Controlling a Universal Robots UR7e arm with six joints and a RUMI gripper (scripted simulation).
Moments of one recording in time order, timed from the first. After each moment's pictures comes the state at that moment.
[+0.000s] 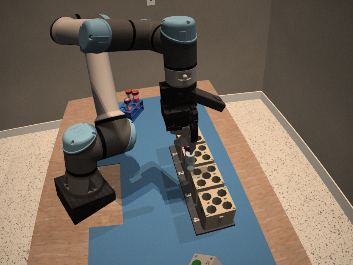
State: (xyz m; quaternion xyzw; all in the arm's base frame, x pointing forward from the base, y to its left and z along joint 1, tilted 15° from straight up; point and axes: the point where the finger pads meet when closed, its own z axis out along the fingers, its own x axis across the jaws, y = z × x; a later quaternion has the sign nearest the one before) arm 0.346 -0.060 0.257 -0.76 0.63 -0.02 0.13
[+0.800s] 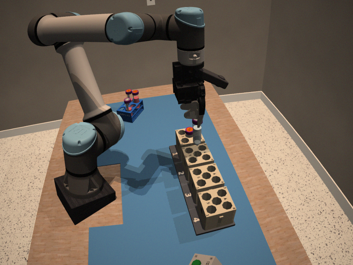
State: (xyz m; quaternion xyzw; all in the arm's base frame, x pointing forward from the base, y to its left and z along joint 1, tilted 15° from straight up) arm 0.376 0.059 0.284 -0.76 0.63 -0.02 0.13
